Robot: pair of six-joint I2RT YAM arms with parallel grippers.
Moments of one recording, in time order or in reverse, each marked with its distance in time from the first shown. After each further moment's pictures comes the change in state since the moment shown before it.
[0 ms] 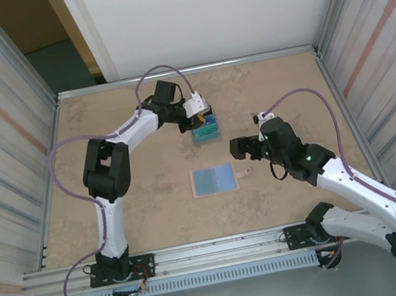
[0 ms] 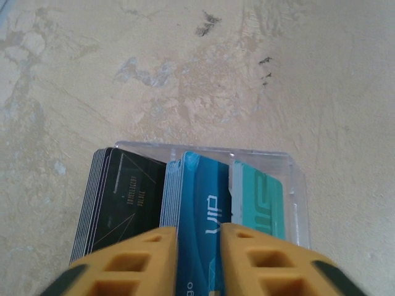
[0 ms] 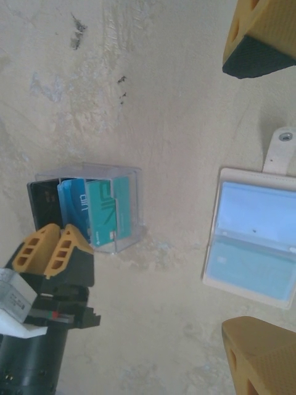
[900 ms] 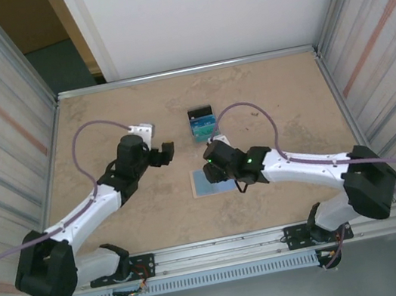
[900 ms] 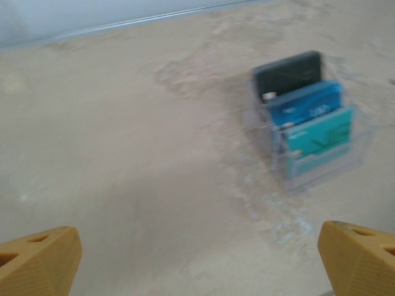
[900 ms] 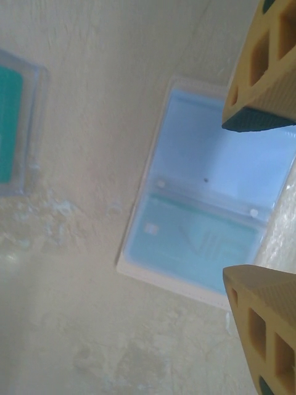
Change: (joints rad) left arm -0.026 -0.920 -0.987 0.395 -0.730 -0.974; right arm 0.340 0.505 0.196 -0.061 0.136 0.100
